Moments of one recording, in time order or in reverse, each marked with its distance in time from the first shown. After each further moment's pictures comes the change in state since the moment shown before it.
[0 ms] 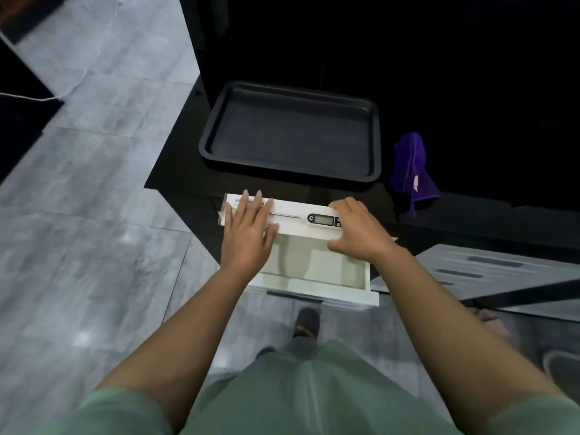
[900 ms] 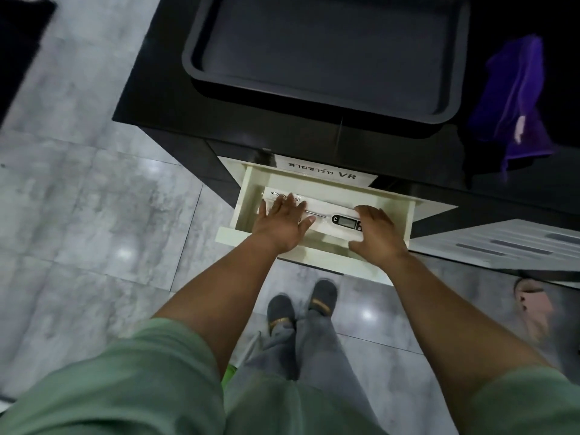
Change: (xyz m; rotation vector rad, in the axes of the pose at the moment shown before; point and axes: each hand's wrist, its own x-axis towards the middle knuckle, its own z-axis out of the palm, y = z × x) left_hand 0.009 -0.011 0.126 0.038 -0.873 -0.216; right_hand 0.027 0.081 0.161 -0.051 -0.246 0.149
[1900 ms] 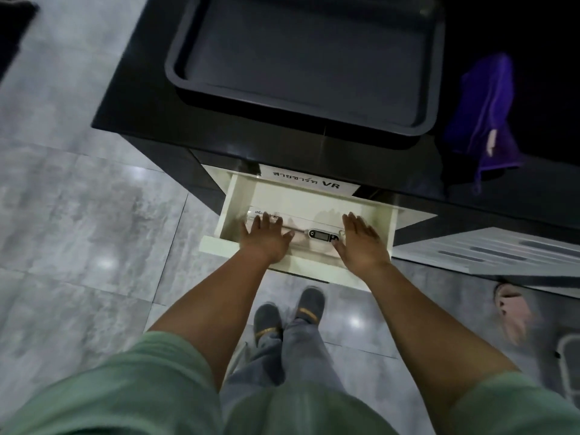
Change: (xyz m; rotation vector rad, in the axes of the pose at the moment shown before) left_hand 0.013 0.001 0.017 0.019 -0.084 -0.159; right_hand 0.002 0.004 0.012 -0.102 -0.092 0.067
